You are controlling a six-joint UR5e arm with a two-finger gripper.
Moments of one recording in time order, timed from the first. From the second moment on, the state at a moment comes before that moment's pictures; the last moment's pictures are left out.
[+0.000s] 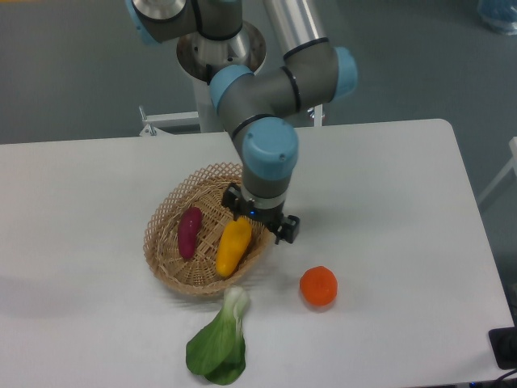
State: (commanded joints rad) arm 2.33 -1.88 -1.80 -1.10 1.51 0.79
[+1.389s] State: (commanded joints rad) arm 2.29 -1.95 -1.83 -0.97 1.52 0.60
